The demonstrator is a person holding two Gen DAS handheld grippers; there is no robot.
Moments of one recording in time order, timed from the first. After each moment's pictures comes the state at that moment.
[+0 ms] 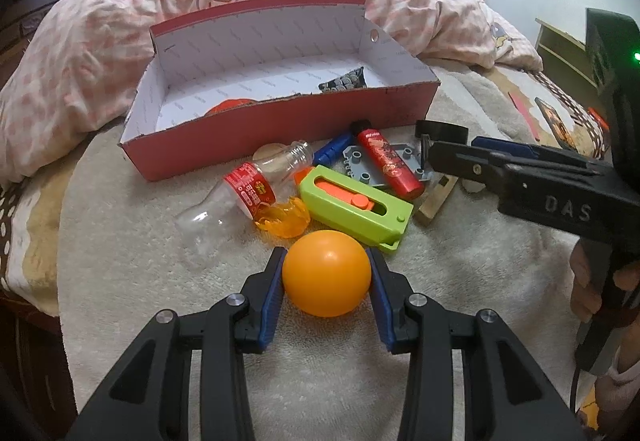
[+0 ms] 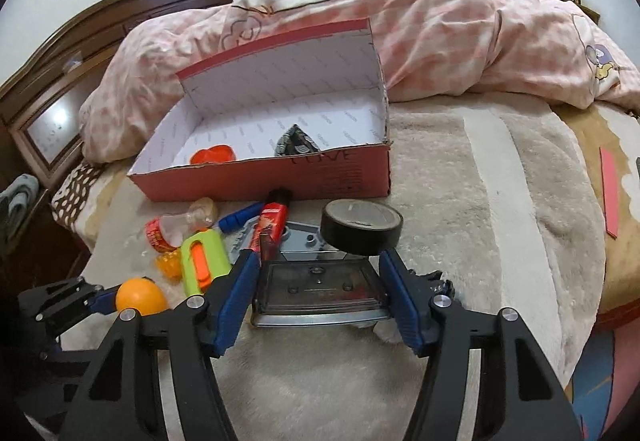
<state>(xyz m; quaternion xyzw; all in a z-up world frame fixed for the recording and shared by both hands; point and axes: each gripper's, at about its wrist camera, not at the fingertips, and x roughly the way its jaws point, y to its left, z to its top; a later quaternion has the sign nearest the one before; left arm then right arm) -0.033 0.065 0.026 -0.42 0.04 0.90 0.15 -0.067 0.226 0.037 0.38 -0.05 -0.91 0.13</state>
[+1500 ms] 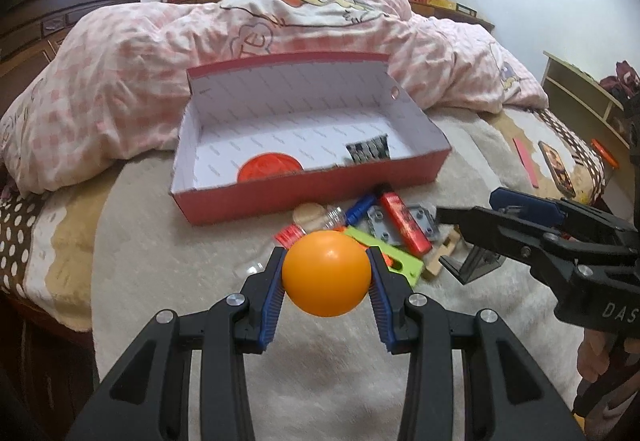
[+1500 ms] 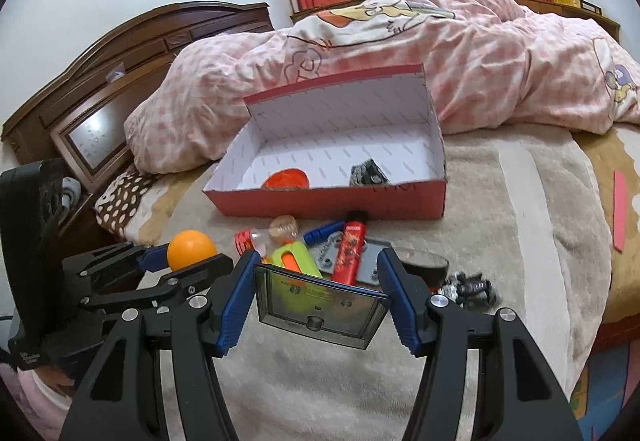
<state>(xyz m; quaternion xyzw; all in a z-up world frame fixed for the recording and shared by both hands) -0.039 0.038 0.075 -0.38 0.02 0.92 0.13 -0.034 0.205 0.084 0.35 -0.06 -0.91 0.20</state>
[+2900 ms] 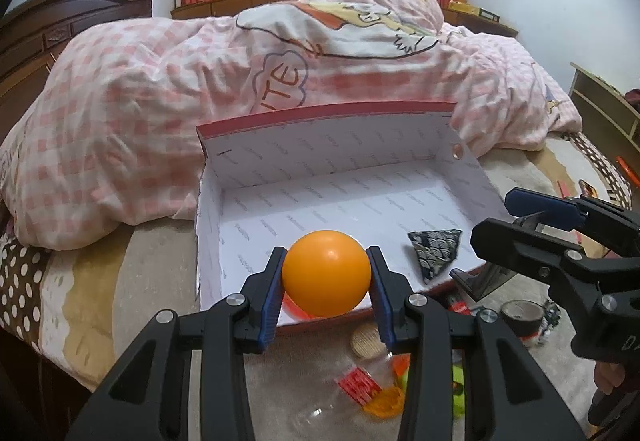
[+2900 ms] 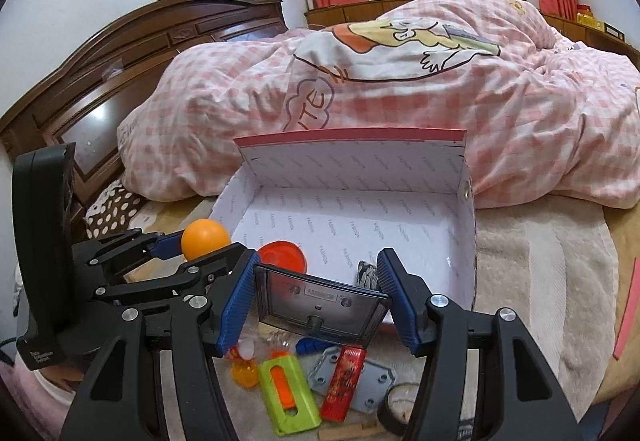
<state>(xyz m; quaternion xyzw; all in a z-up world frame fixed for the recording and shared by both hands) -0.150 0.026 0.095 -0.38 0.03 0.92 0.10 -0.138 0.177 0.115 0.35 -0.03 -0.91 0.21</state>
